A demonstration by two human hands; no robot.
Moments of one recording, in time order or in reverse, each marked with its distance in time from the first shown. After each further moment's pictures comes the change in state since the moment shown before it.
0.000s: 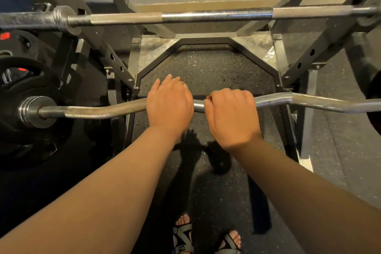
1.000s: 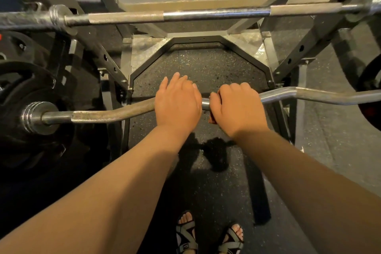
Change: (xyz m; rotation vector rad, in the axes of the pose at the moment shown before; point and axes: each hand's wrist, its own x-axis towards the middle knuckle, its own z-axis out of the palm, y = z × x) left_hand -0.005 -0.010 0.003 -0.019 0.031 0.128; right_hand 0.004 -0.019 -0.022 -0.012 -0.162 0.115
